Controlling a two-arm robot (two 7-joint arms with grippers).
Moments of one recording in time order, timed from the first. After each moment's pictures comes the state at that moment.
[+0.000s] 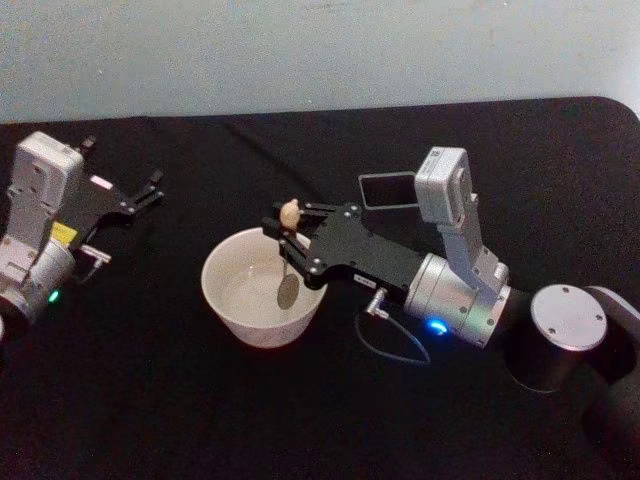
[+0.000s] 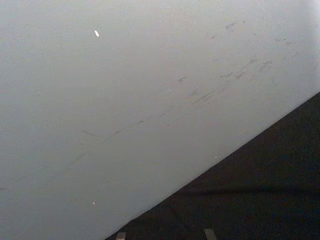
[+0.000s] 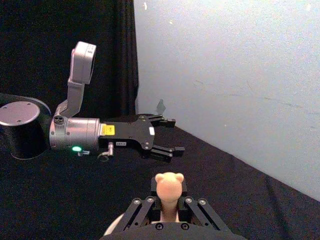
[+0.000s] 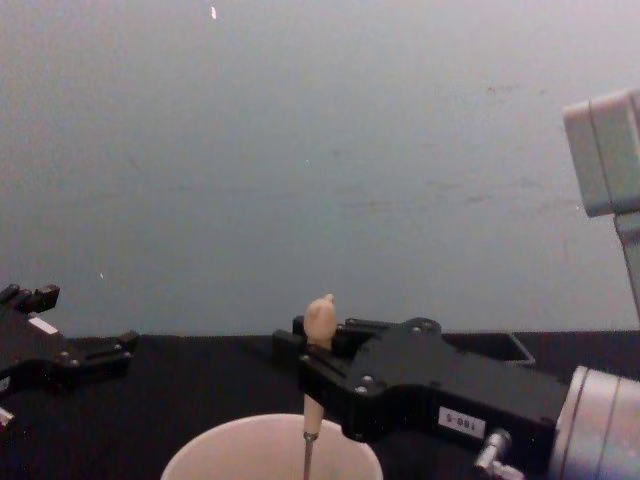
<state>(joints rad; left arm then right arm) -0.20 0.60 0.45 -1.41 -0.25 -0.12 0.03 0.22 0.35 -0.55 -1.49 0.38 -0.13 0.55</state>
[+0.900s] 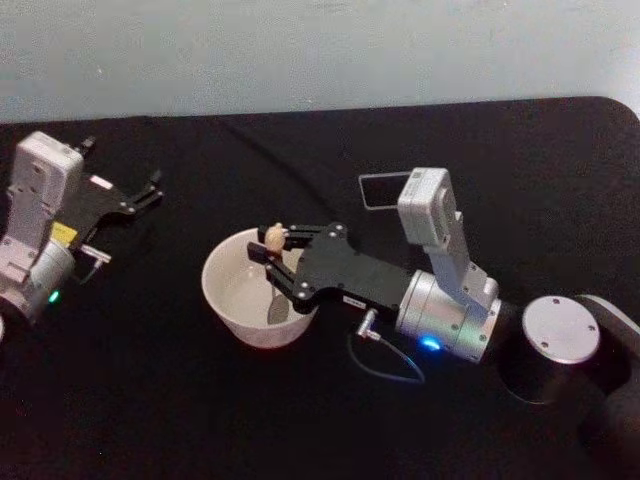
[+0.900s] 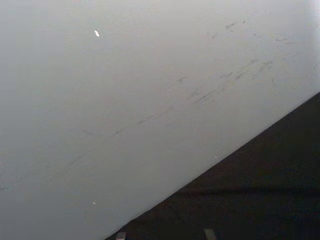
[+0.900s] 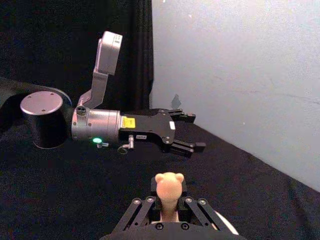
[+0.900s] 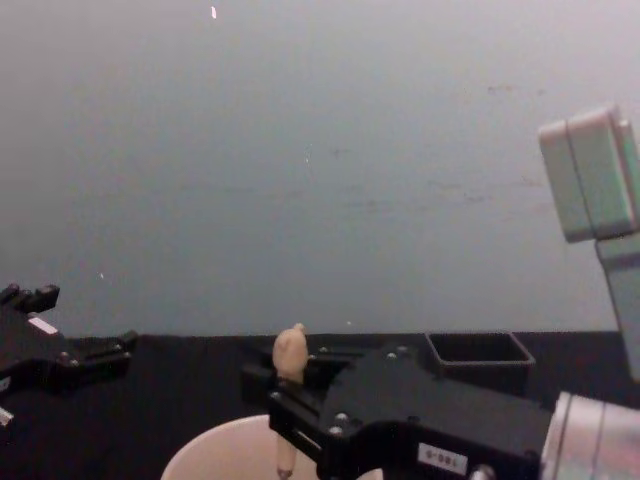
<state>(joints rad) -0.20 0.60 0.45 -1.41 -0.25 -0.12 0.03 0.21 0.35 -0.58 -1.50 0.35 -0.12 0.57</state>
